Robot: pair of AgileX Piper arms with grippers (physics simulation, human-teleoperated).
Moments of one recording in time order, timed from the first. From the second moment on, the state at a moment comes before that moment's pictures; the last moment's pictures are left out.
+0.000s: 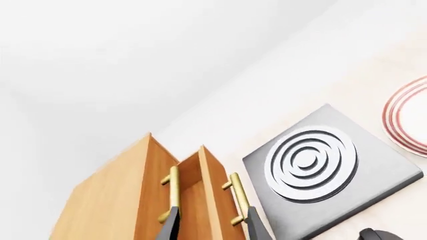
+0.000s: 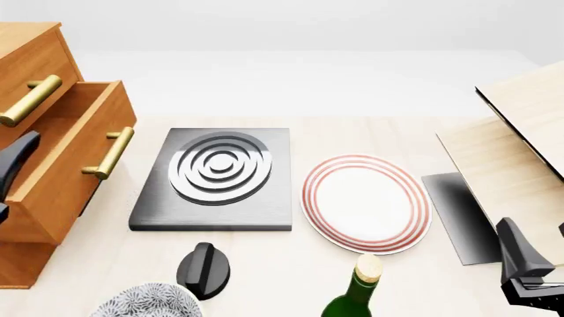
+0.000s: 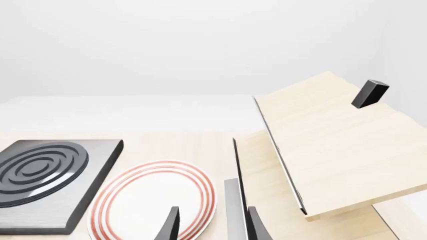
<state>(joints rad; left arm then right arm) -0.14 0.43 -0.65 0.38 0.61 -0.01 0.07 0.00 -0.03 0.00</state>
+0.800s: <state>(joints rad) -0.04 0.62 -0.75 0.50 0.40 -0.01 0.07 0.00 -0.03 0.00</state>
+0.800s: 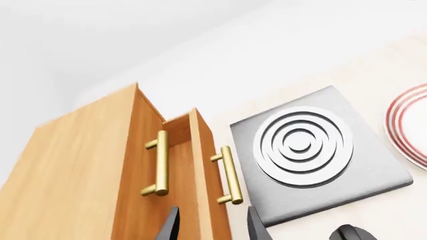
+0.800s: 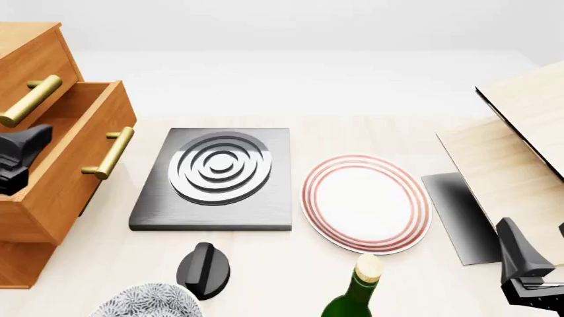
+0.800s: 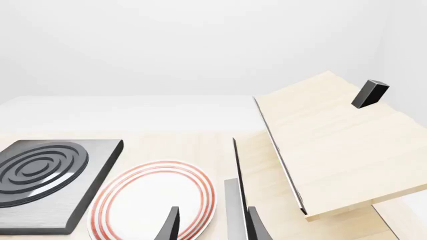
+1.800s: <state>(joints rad) 0.04 0.81 -0.80 0.51 0.21 -0.01 0.07 0.00 -0.03 0.00</state>
